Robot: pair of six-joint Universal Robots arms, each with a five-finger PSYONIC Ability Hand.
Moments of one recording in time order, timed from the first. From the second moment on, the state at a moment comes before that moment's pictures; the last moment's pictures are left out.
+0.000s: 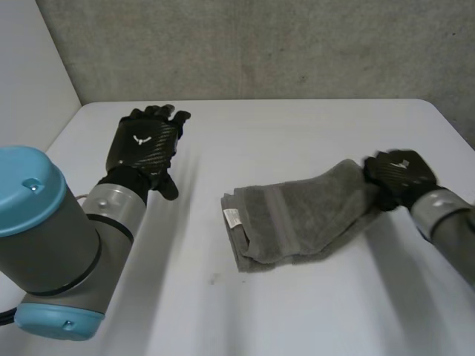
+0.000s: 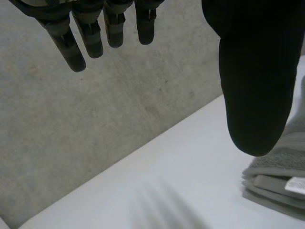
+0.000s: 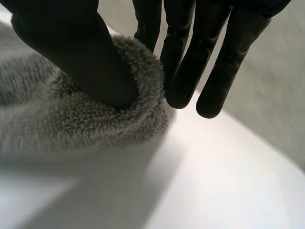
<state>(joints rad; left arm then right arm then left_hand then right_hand) 4.14 -1.79 -1.68 3.46 -1.71 3.35 1.73 -1.24 1.71 -0.22 1.30 2.76 0.18 0.17 0.17 0.17 0.03 0.92 1.16 1.19 1.19 0.96</state>
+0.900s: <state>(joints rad) 3.98 -2.17 -1.39 3.29 -1.72 3.01 1.94 -1.18 1.57 -0.10 1.18 3.07 0.18 0.17 0.17 0.17 0.03 0.22 0.24 0.22 0.24 0.07</state>
